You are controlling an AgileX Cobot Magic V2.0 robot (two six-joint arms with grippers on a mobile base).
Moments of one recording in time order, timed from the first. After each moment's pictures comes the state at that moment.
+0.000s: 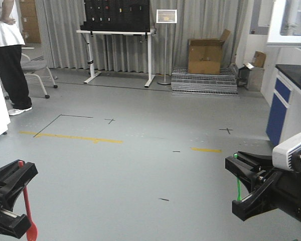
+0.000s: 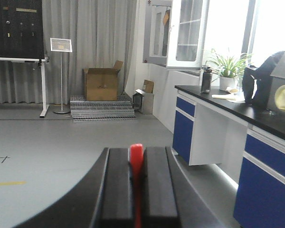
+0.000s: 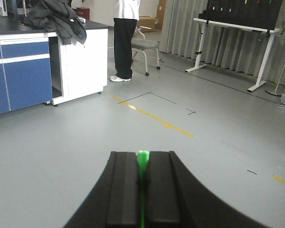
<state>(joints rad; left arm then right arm) -0.23 1.05 -0.45 0.37 -0.66 -0.44 0.16 1.19 -0.69 -0.93 -0.48 0.76</state>
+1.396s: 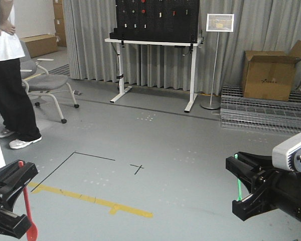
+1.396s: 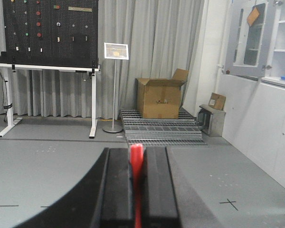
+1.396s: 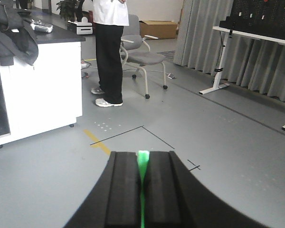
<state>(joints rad) -0.23 1.05 -0.45 0.37 -0.66 -0.44 0.16 1.19 -0.69 -0.93 -0.47 0.76</state>
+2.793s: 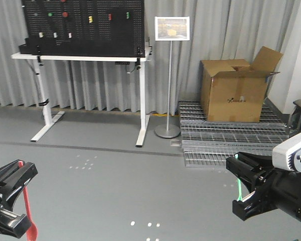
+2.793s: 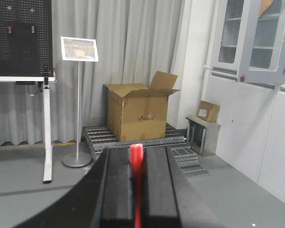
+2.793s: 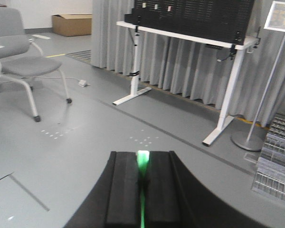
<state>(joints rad) -0.23 1.05 -0.45 0.37 -0.66 -0.44 0.16 1.19 -0.69 -0.93 -0.47 0.76</state>
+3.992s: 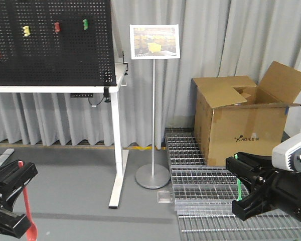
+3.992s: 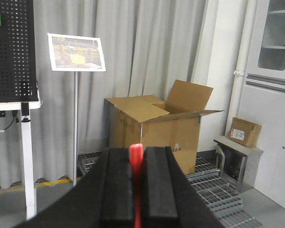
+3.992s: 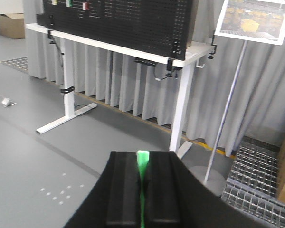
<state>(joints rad) -0.23 1.05 -0.45 0.37 -0.66 -0.44 0.16 1.19 -0.69 -0.93 -0.47 0.76</state>
